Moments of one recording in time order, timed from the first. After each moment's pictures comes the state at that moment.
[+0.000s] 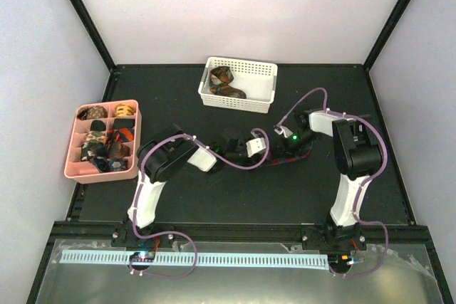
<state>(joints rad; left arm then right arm) -0.78 2.12 0.90 0.78 0.50 0.22 0.22 1.94 1.11 -0.80 -0.71 -0.02</state>
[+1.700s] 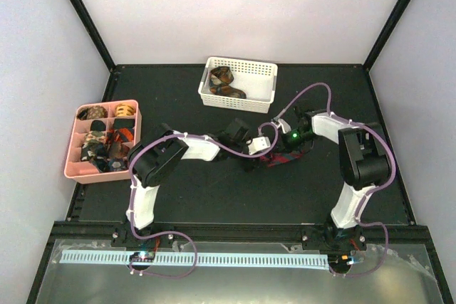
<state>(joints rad) -0.78 2.03 1.08 0.11 0.46 0.32 0.24 1.83 1.07 -0.68 -0.81 -0.07</state>
